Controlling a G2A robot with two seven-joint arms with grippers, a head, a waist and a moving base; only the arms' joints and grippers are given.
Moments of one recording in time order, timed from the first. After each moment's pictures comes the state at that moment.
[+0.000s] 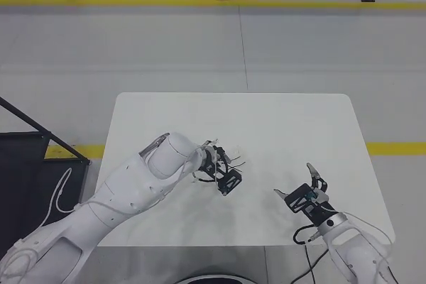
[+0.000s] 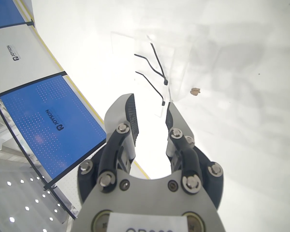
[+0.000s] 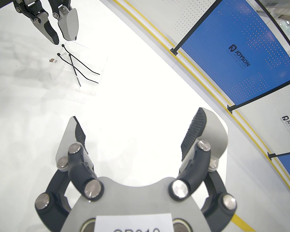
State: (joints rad) left arm 0.58 -1.16 -0.63 -1.43 2.58 -0.92 0.33; right arm -1.67 -1.13 1.52 -1.99 -1.75 -0.33 0.04
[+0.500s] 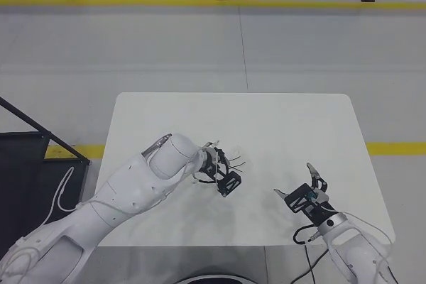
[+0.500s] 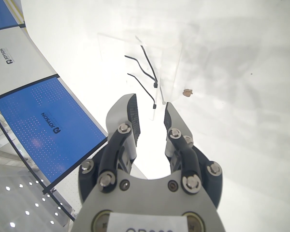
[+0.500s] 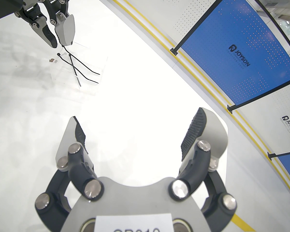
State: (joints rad) left arm 0.57 -1.17 -0.60 -1.41 2.58 -0.93 0.33; right arm -1.67 -1.13 1.52 -1.99 -1.75 -0.33 0.04
